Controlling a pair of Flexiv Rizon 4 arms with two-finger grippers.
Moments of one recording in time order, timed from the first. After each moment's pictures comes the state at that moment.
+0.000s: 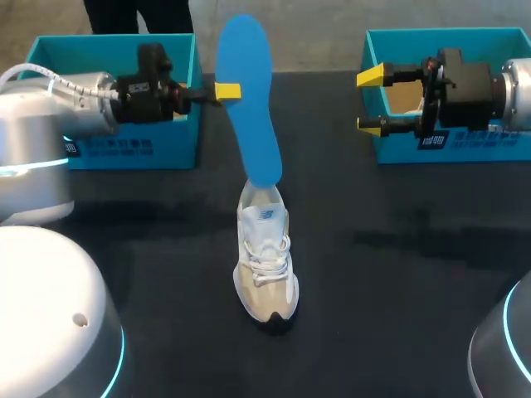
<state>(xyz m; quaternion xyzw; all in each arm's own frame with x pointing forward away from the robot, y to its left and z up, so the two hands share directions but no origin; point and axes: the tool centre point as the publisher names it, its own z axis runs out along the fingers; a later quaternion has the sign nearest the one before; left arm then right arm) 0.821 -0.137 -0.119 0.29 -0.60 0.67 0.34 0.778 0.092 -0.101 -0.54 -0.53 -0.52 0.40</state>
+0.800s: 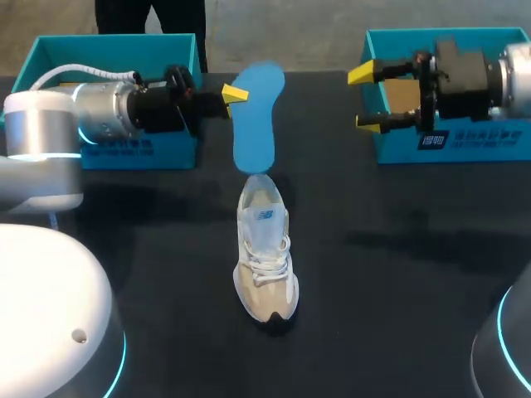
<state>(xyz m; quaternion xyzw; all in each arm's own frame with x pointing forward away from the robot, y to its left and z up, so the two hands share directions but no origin) 0.826 -0.145 -0.130 0.43 -0.45 0.48 0.62 0.778 0.103 -0.092 -0.58 -0.55 -0.49 0.35</state>
